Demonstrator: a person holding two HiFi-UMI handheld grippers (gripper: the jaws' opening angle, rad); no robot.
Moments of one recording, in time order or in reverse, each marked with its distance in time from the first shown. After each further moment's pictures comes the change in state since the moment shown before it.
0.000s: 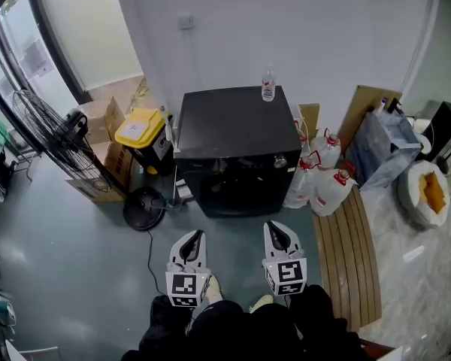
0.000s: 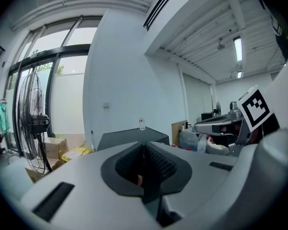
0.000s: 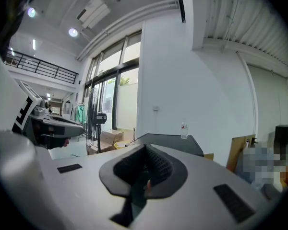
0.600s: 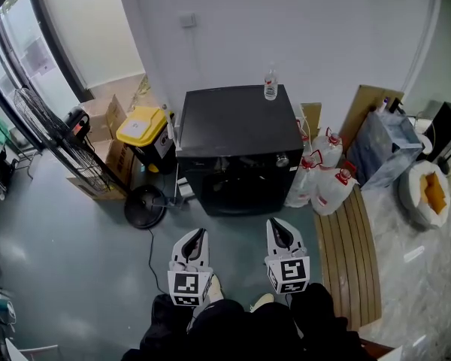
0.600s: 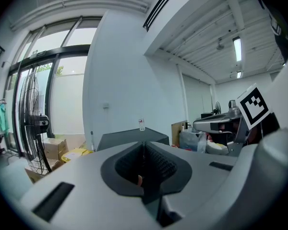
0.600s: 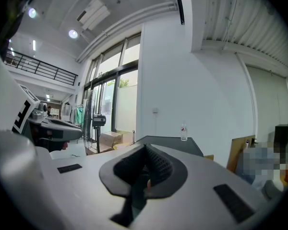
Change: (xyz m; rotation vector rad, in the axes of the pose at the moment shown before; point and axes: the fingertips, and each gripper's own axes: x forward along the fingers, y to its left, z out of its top) left arm 0.001 0.001 0.003 0.006 0.001 -0.006; right arm 0.003 -0.001 0.011 0.009 -0.021 -0.006
